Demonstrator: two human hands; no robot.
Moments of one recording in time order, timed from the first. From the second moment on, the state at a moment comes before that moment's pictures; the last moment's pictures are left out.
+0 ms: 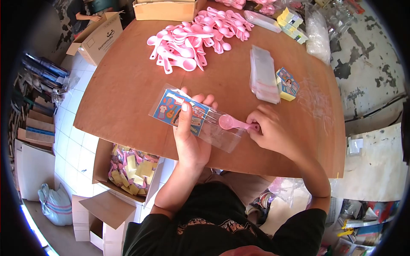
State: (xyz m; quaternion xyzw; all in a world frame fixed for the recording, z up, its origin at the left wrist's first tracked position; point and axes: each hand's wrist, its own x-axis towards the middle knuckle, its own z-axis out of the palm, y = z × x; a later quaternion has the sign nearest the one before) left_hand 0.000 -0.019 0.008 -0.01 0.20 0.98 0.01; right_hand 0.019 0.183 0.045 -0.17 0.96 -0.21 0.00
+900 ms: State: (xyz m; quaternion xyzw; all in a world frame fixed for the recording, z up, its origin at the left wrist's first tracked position) left_hand -0.007 -0.036 0.006 -0.04 0.23 0.97 -0.09; right_hand 0.040 0.165 0.059 -0.03 0.83 -0.50 0.25
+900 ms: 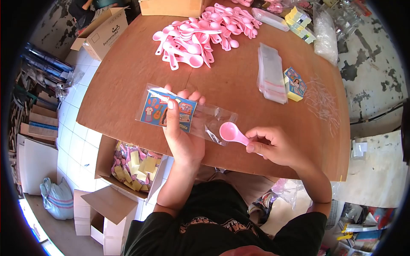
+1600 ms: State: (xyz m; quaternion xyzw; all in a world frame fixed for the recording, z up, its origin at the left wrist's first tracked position) left_hand -0.004 -0.037 -0.006 0.04 0.20 0.98 -0.05; right_hand 0.029 0.163 0.062 -0.04 0.78 -0.56 0.27
